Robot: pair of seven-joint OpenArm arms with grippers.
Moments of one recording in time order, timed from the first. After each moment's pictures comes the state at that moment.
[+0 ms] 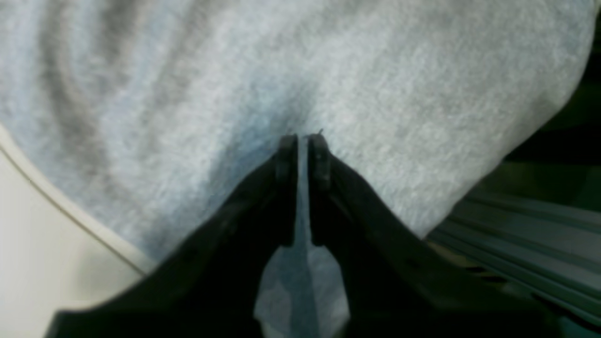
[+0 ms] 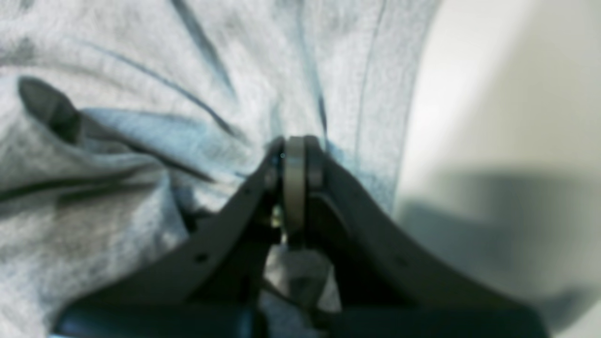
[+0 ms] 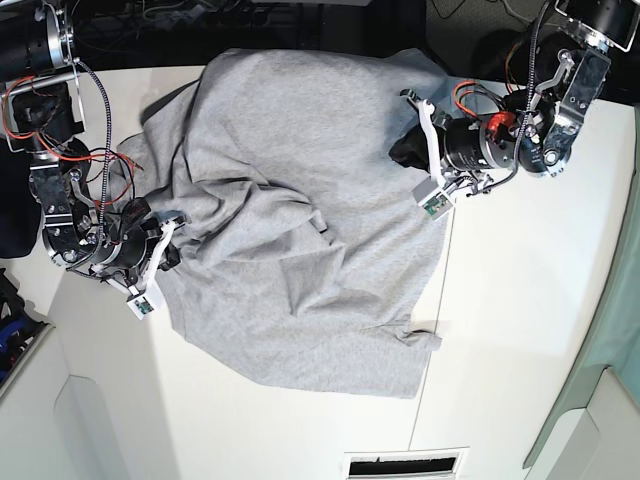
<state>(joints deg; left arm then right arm) 7.7 -27.6 17.3 90.3 -31.8 -27.3 42.5 20.8 18.6 -14.3 52.6 12.0 25.6 -32.8</state>
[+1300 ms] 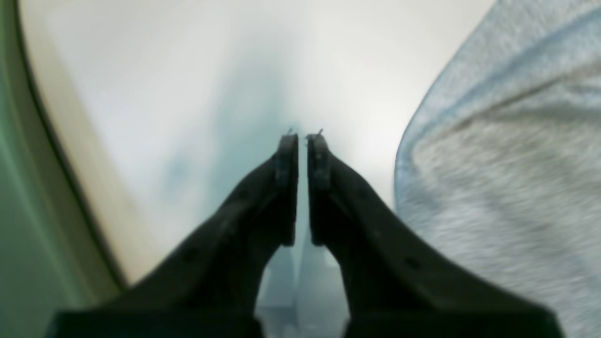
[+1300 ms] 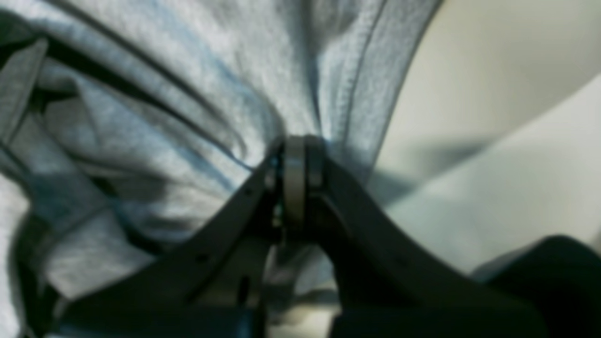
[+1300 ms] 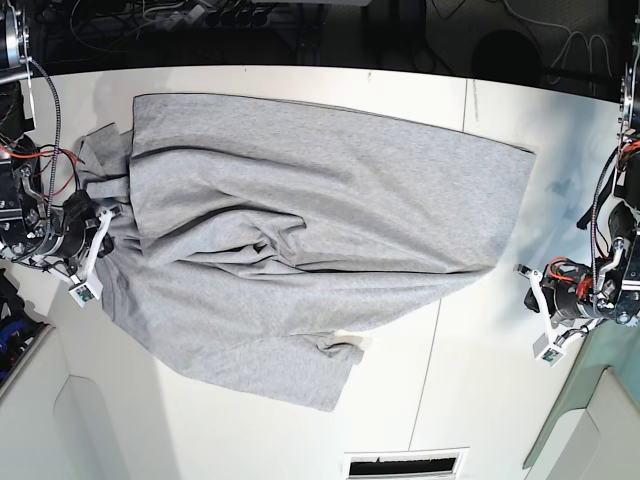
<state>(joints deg) -29.9 -33.5 17.2 48.9 -22.1 -29.7 38.9 20.9 28.0 -14.4 50.9 12.7 25.7 -33.6</state>
